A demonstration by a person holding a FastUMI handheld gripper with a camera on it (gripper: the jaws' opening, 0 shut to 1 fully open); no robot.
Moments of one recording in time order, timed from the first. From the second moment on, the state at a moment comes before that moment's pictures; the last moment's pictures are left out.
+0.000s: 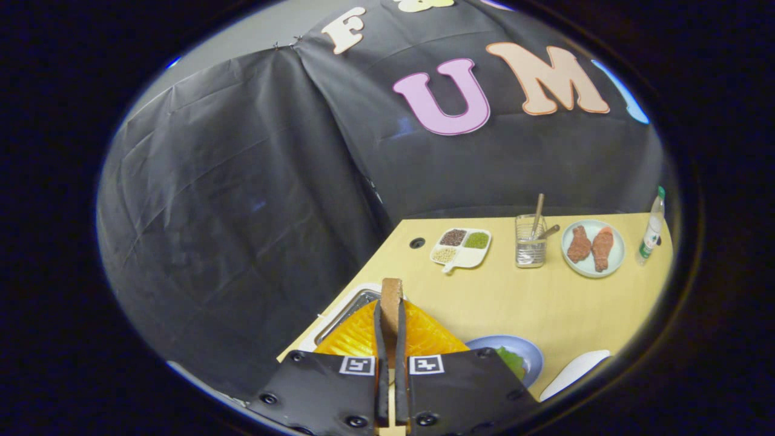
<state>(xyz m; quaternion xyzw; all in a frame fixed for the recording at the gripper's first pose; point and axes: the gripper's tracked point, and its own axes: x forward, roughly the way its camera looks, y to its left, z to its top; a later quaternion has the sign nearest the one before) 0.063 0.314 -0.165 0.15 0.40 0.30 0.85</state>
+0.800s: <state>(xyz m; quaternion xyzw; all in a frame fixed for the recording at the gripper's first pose) 0.029 0.253 -0.275 0.19 0.48 0.22 0.83</state>
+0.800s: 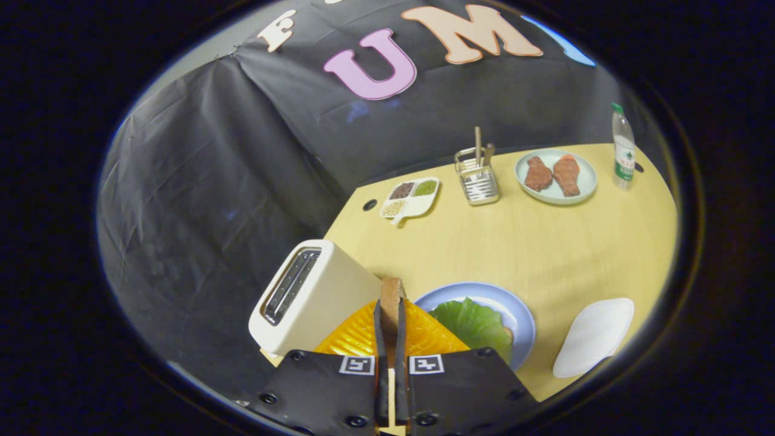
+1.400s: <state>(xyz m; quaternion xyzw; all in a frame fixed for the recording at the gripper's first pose) 0.011 0.201 -0.323 0.18 0.52 0.16 0.82</state>
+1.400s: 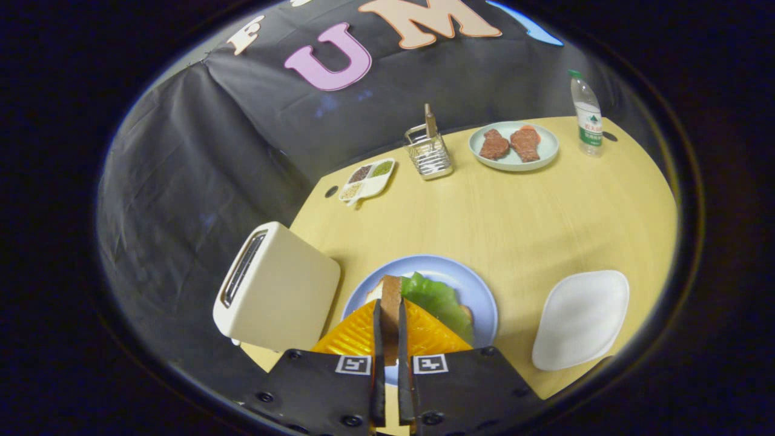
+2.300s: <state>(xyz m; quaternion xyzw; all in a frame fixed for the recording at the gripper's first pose) 0.018 0.158 -0.242 0.11 0.40 0.20 0.89</state>
